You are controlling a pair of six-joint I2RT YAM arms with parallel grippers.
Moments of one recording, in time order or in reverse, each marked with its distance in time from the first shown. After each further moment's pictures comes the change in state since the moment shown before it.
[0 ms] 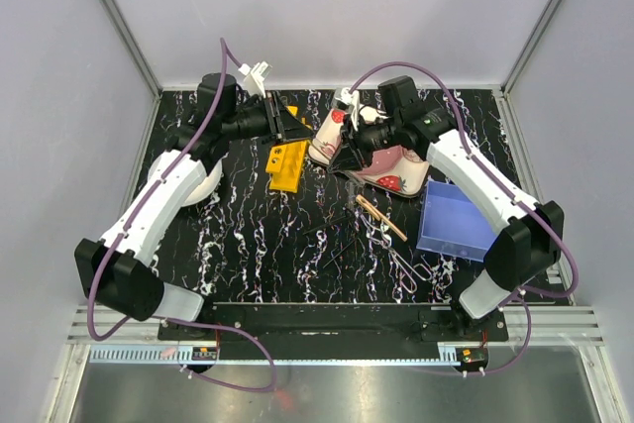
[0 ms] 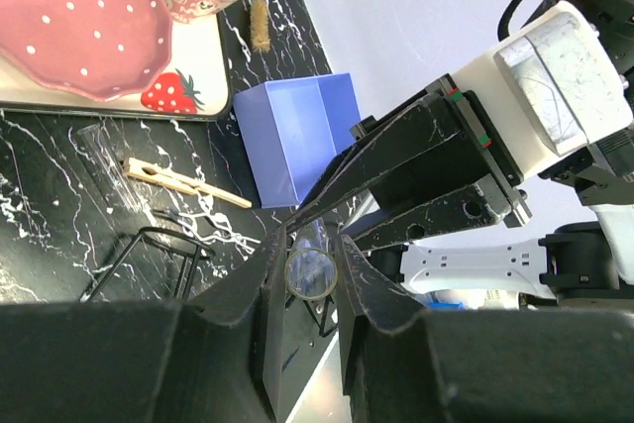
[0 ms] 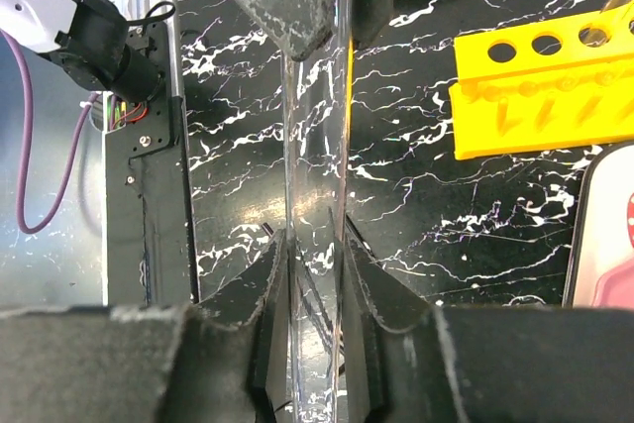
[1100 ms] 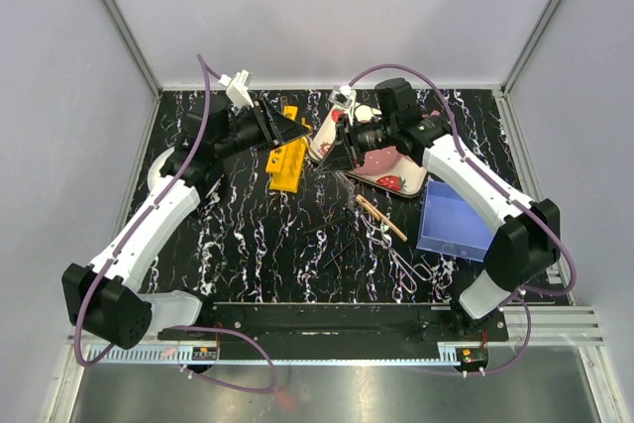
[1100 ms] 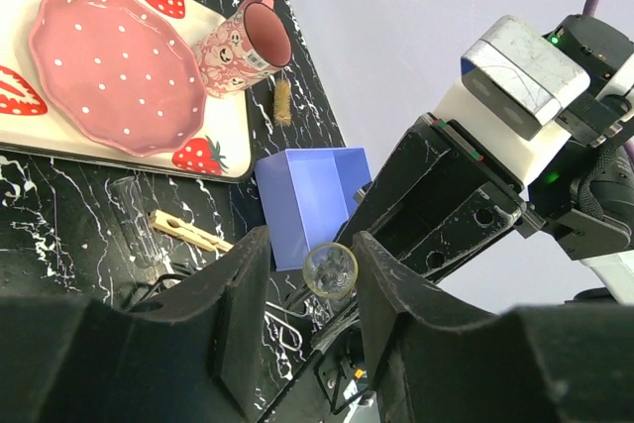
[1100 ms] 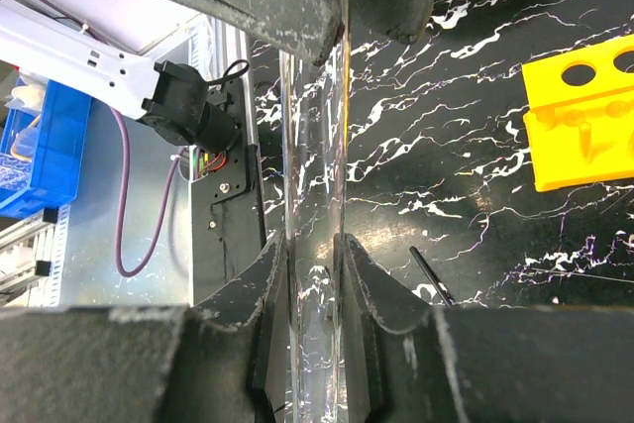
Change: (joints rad) left arm -0.019 -0.163 -0.237 0.239 -0.213 -0.113; right arm 0.018 -0.004 -0.081 0.214 -0.100 0.305
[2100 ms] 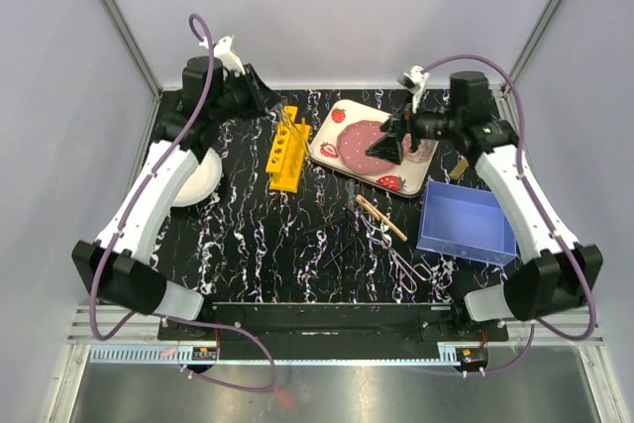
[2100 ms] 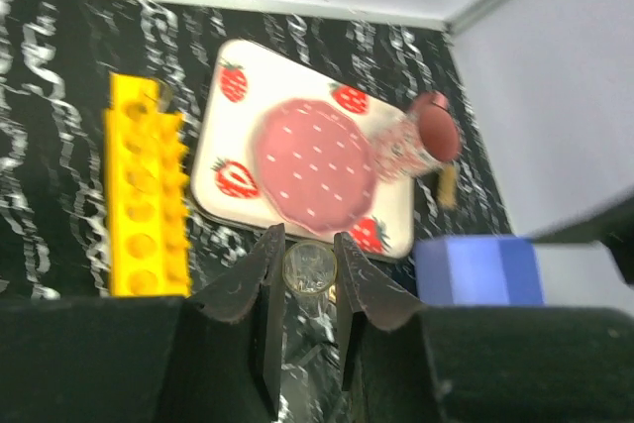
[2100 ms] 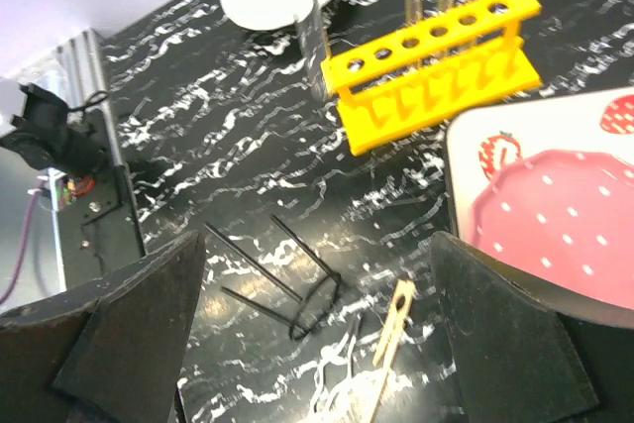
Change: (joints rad) left arm 0.052 0.147 0.322 -0.296 -0.269 0.296; right arm -0.261 -0.177 -0.057 -0.068 0.054 -0.178
